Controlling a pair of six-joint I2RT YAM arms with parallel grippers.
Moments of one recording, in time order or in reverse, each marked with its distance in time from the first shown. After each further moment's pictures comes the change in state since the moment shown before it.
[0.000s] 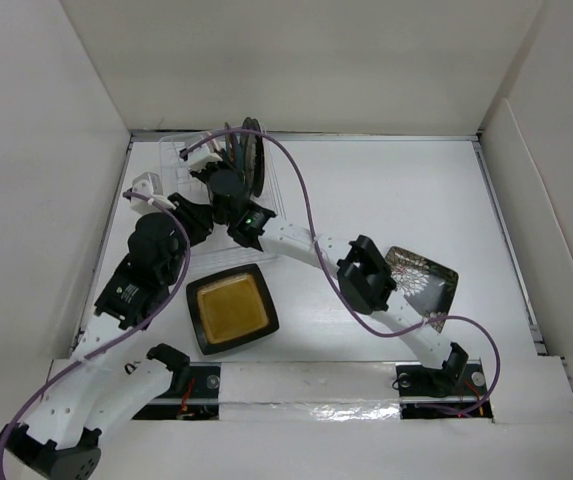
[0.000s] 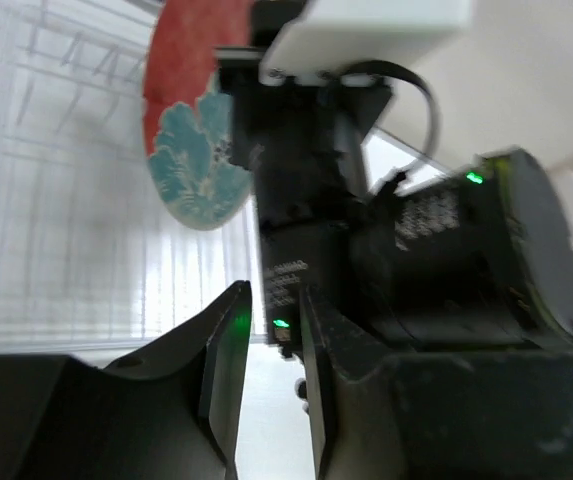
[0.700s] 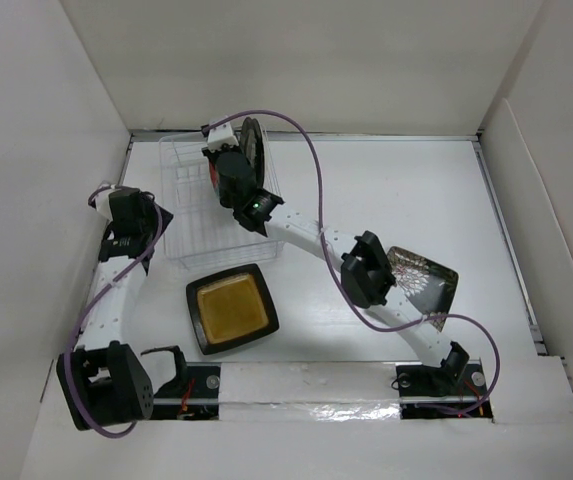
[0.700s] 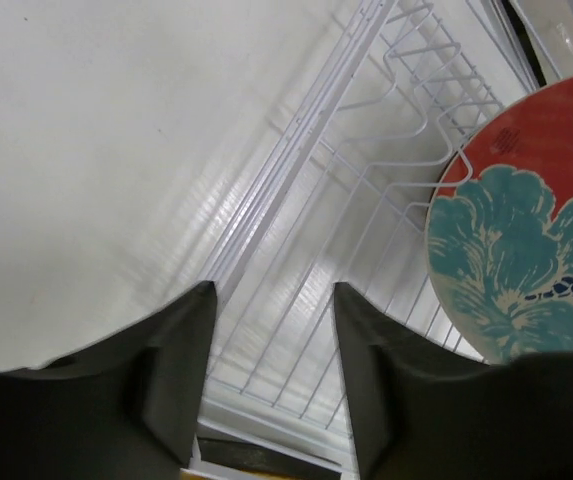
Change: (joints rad) left arm 0.631 0.401 -0.071 0.057 0.235 -0.101; right arm -0.064 0.047 0.137 -0.134 -0.031 0.288
